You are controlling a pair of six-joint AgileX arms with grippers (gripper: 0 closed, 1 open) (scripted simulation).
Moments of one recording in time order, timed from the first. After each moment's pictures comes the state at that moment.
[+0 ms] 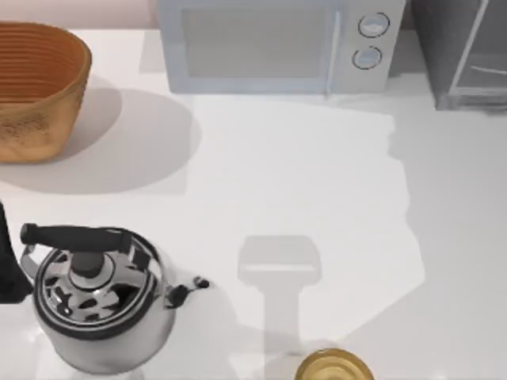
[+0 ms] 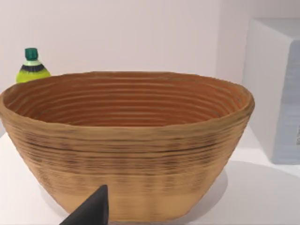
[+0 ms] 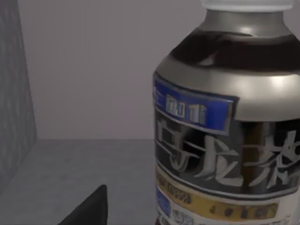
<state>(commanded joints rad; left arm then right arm) 0.00 0.00 0.00 0.00 0.00 0.00 -0.25 2.13 1.04 1.08 -0.22 0.01</state>
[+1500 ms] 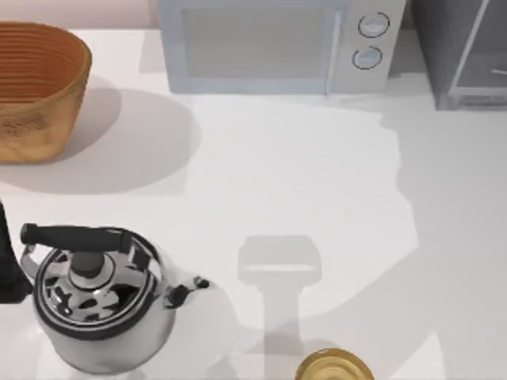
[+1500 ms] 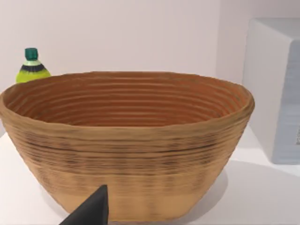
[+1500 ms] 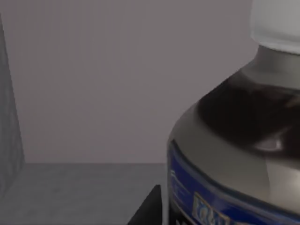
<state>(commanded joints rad) 0.00 0.00 0.00 0.00 0.00 0.00 -0.23 2.24 1.26 0.98 -0.19 0.01</state>
